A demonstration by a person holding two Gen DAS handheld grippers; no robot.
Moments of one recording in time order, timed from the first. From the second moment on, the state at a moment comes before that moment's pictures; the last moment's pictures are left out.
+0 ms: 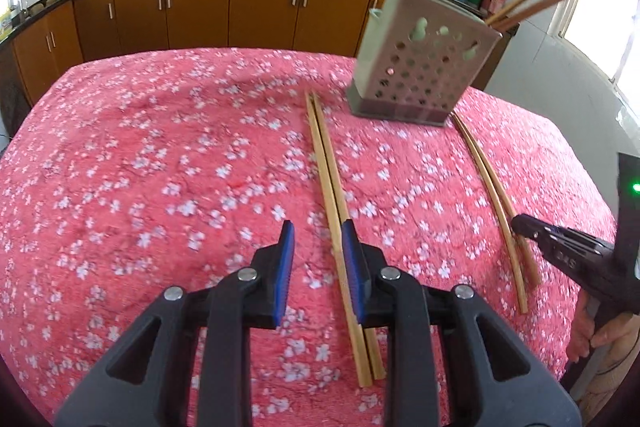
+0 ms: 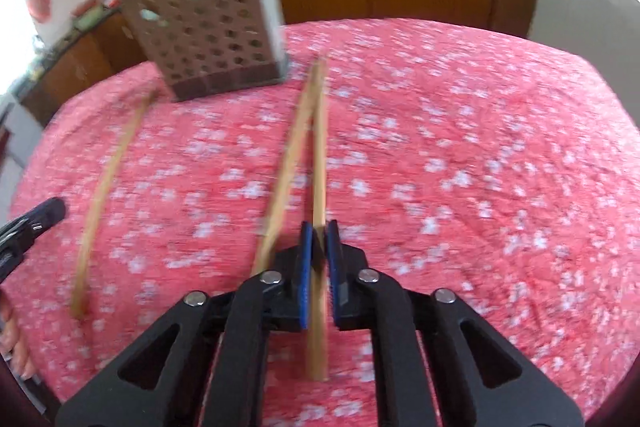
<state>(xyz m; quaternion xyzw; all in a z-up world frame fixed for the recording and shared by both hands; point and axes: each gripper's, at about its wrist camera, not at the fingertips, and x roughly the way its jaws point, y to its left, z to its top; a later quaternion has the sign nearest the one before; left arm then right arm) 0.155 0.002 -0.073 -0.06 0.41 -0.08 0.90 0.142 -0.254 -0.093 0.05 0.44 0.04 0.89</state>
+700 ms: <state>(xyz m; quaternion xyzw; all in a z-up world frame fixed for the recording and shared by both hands) 0.166 -0.017 -0.097 0.00 0.44 -0.06 0.90 0.136 -0.257 -0.093 0.04 0.43 0.04 0.90</state>
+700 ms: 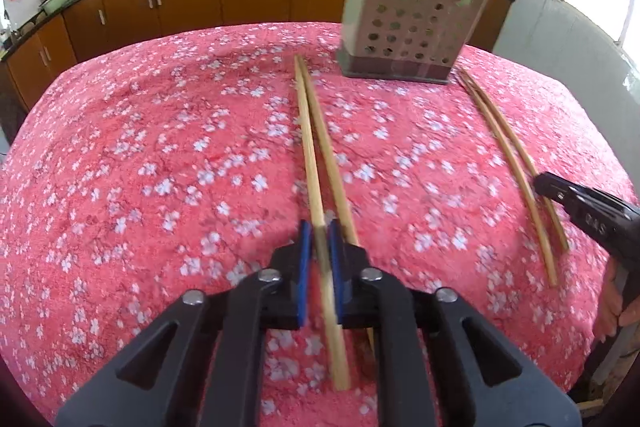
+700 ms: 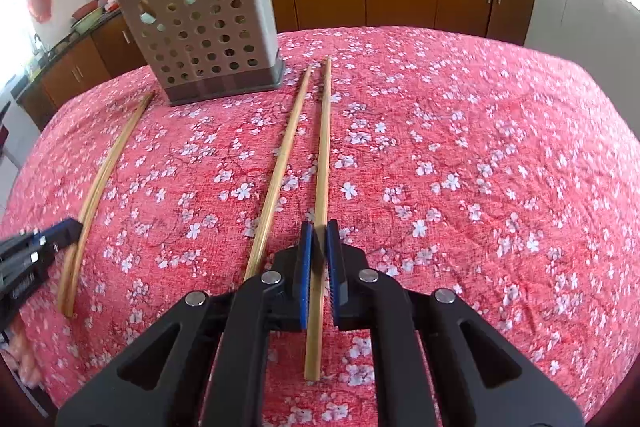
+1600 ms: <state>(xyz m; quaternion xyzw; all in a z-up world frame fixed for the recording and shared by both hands) 0.205 0.070 -0.101 -0.05 0.42 0.03 0.90 0.169 -0.303 -0.095 0.07 0.41 -0.04 0.91</state>
